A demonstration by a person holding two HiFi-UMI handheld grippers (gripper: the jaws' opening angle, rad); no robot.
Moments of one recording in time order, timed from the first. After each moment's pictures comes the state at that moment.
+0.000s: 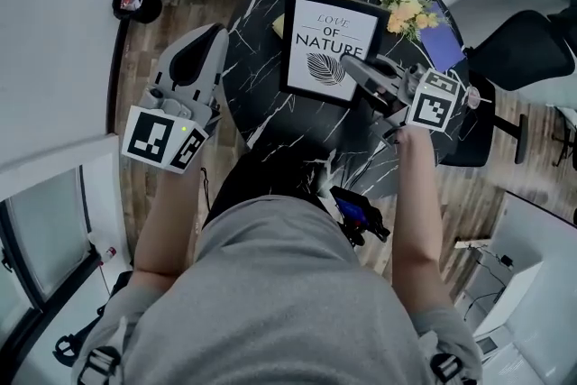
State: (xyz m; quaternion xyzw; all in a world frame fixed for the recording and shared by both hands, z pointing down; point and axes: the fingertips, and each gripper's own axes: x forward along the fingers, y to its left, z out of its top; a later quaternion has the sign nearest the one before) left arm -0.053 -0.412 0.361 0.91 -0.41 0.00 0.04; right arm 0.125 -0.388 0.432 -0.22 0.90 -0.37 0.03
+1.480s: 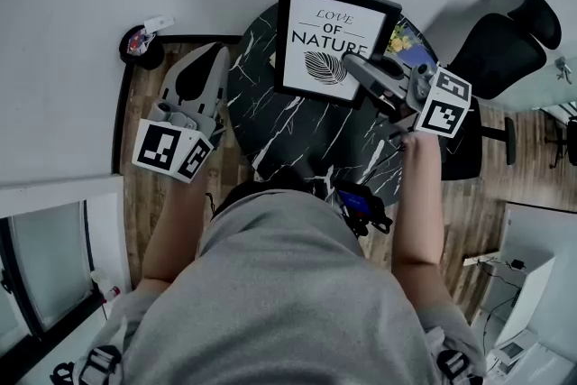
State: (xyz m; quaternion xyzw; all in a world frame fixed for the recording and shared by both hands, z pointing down) left arm -0.066 -0.383 0.292 0.91 -0.40 -0.05 -0.01; right arm 0.108 -0.359 0.285 -0.21 0.95 -0.22 0.06
